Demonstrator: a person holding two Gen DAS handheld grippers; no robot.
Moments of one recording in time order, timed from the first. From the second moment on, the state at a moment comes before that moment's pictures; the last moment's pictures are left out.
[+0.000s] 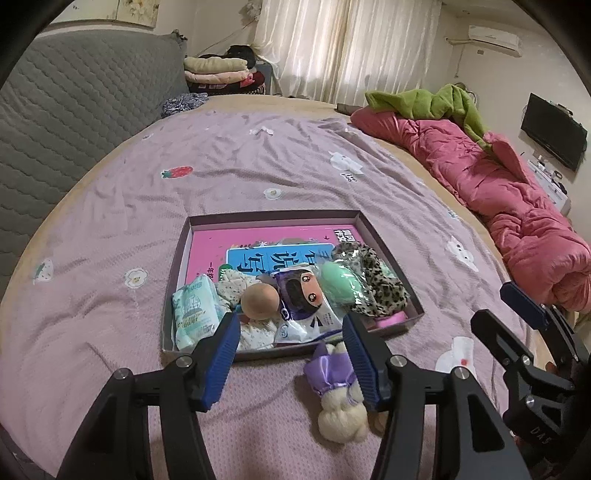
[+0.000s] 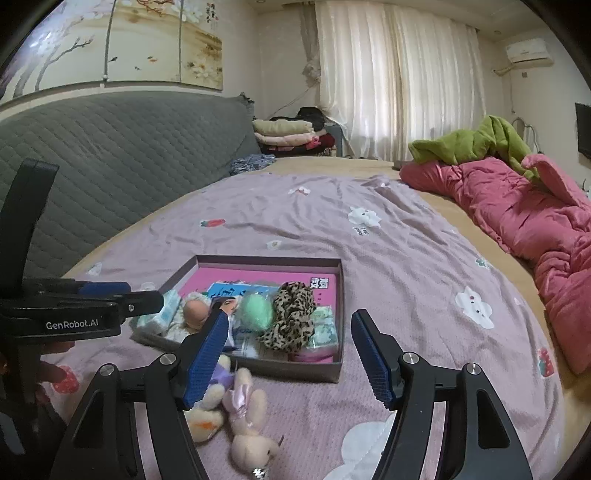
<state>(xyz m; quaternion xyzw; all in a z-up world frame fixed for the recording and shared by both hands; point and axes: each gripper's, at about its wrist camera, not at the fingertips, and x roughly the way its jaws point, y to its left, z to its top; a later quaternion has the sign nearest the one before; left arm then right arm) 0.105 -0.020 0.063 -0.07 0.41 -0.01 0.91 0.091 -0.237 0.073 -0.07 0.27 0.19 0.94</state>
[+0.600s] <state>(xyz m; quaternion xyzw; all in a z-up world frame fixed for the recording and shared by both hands) 0.070 -0.021 0.049 -0.07 0.44 -0.02 0.90 0.050 -0.231 0.048 -0.11 0.33 0.19 0.92</state>
